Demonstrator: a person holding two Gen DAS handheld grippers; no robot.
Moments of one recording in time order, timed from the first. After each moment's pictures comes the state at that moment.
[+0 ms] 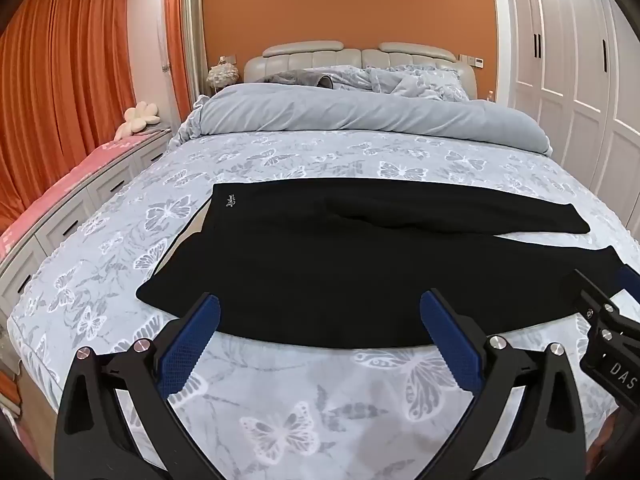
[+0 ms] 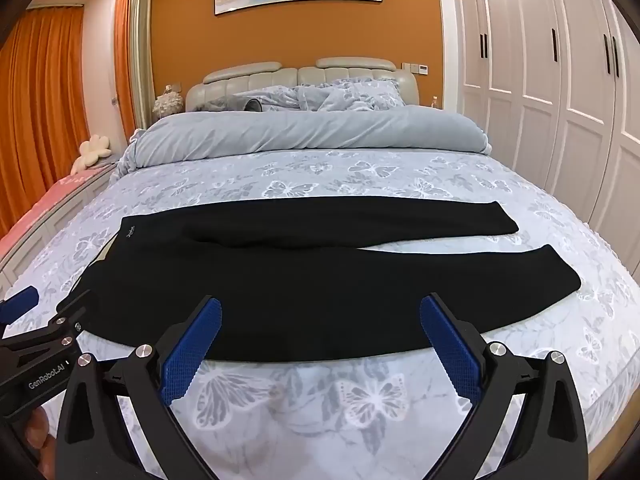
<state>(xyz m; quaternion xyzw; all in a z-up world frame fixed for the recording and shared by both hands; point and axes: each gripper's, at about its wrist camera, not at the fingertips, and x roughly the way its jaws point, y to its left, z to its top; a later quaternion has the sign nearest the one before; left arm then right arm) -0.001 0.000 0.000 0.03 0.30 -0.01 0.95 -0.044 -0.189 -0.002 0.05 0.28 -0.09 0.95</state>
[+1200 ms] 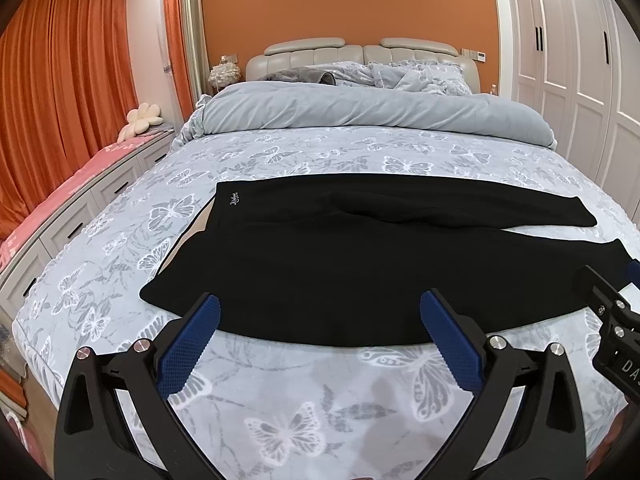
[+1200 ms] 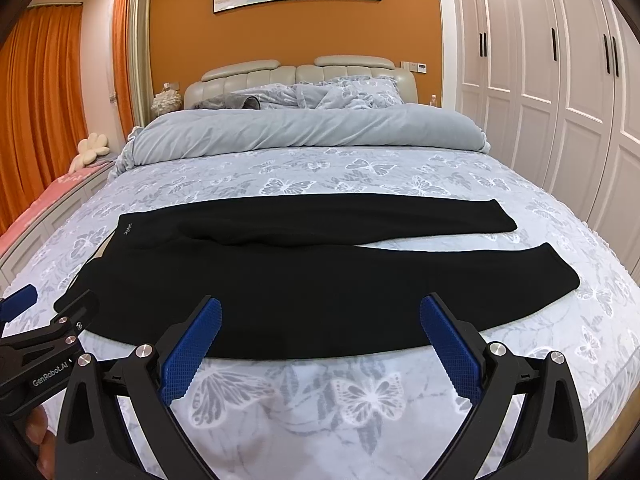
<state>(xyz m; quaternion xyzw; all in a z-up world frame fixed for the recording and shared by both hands) 0.004 0.000 -0.011 0.04 0.31 0.00 0.95 -0.047 -0.189 -0.004 0.06 0.28 -0.09 0.95</state>
